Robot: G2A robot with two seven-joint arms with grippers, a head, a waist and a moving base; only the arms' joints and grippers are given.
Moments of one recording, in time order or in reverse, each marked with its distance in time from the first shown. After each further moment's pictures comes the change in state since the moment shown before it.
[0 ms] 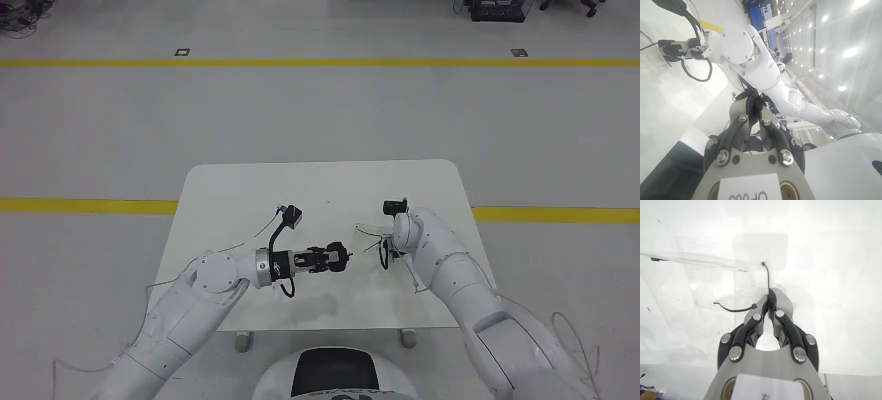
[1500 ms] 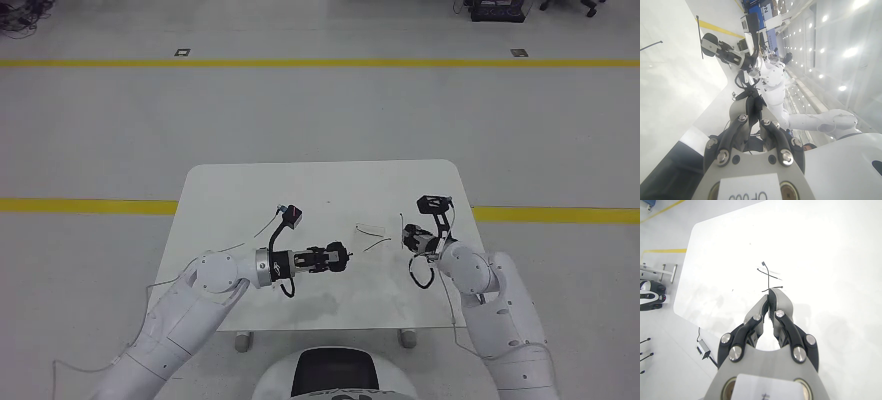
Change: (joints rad) left arm 0.000 0.000 0.000 0.000 0.000 0.000 0.000; right arm -0.609 0.139 0.458 -0.942 0.067 -0.377 -0.112
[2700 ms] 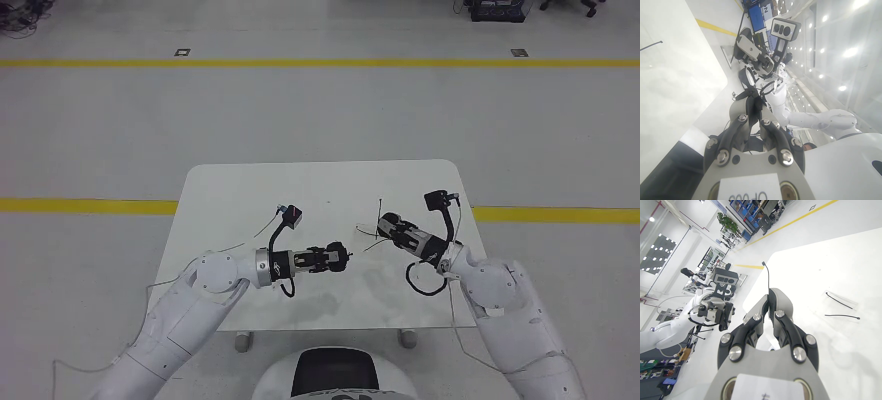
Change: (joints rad) left arm 0.000 0.000 0.000 0.000 0.000 0.000 0.000; right arm -0.067 0.157 -0.092 -0.114 0.571 -0.246 -0.197
